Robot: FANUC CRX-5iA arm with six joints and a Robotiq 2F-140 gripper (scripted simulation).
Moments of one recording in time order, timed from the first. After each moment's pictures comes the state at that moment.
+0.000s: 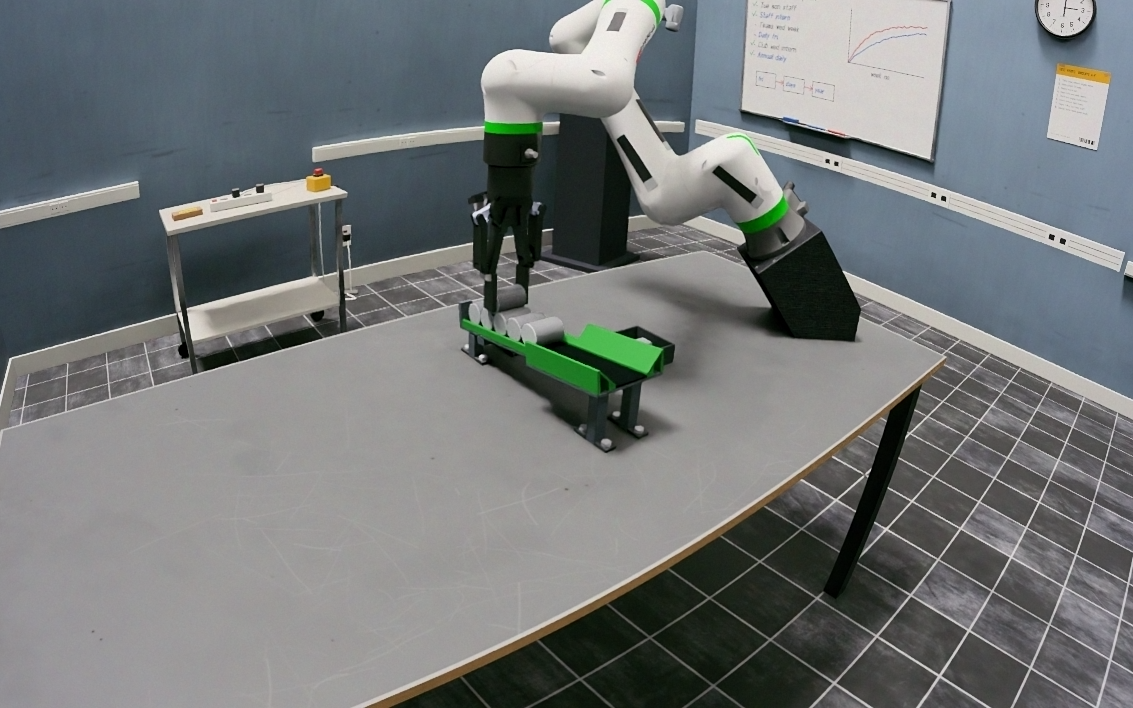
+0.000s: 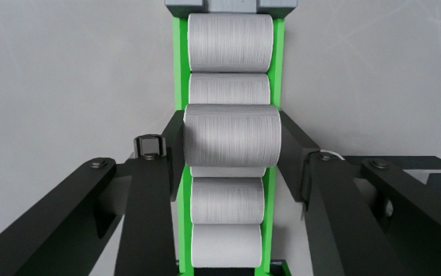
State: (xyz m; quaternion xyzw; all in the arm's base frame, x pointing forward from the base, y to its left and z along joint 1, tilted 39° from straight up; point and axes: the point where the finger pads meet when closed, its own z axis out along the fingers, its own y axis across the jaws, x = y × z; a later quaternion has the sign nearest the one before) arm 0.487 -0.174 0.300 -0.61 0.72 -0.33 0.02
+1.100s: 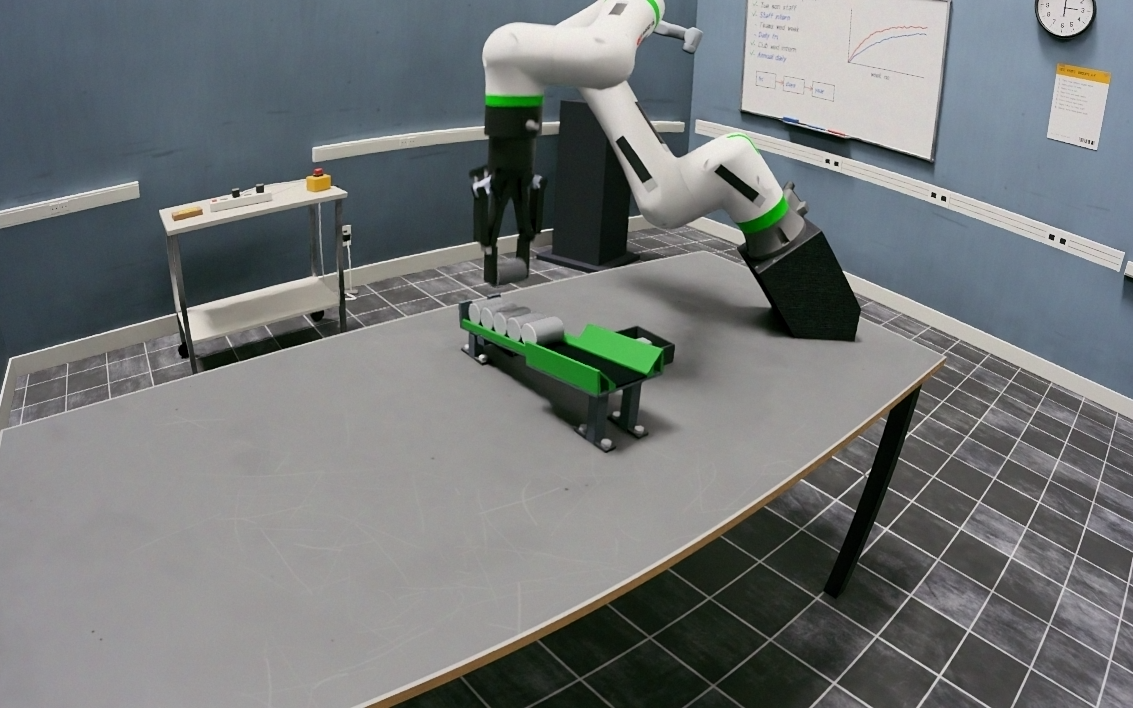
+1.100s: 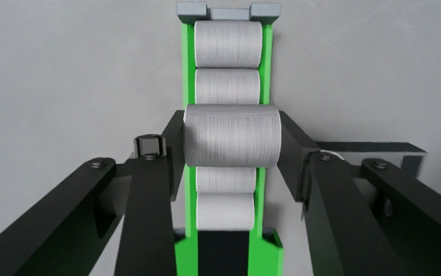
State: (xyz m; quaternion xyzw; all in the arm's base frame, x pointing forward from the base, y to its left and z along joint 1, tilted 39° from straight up) arm 0.466 -0.152 0.339 -0.61 0.72 -0.33 0.02
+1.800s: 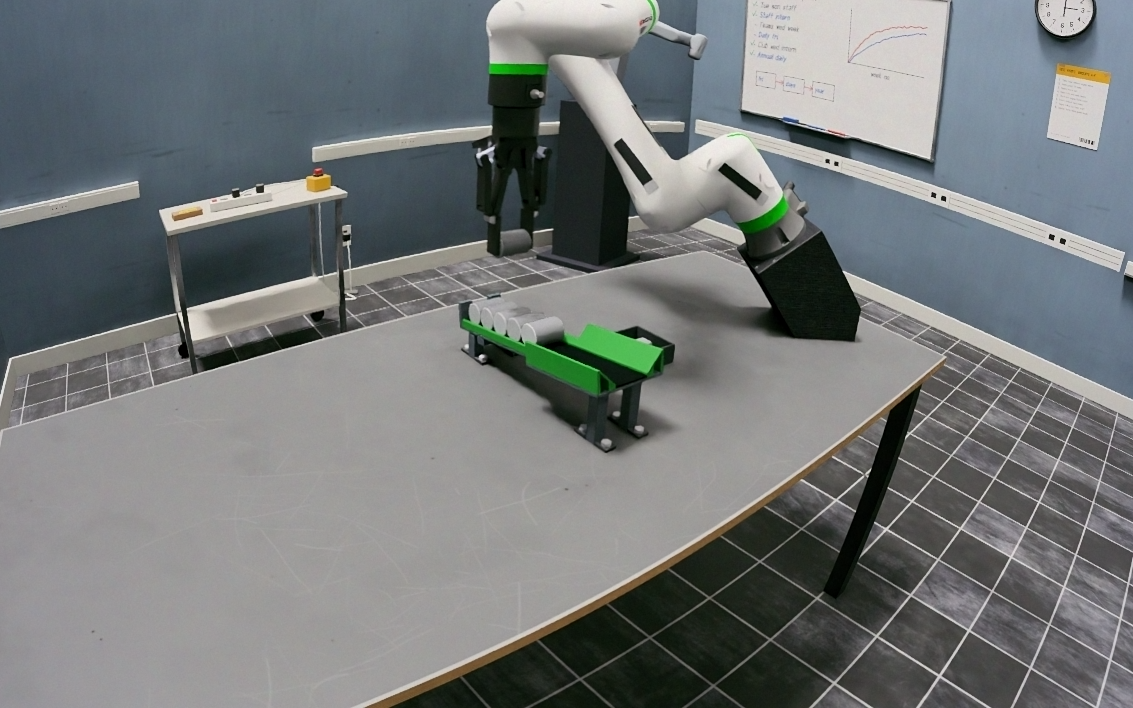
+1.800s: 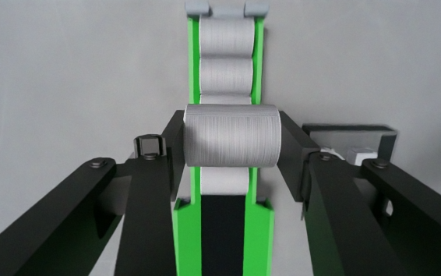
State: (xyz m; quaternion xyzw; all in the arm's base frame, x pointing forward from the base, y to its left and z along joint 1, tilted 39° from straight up) arm 0.448 -0.119 0.374 -0.60 0.72 -0.33 0.02
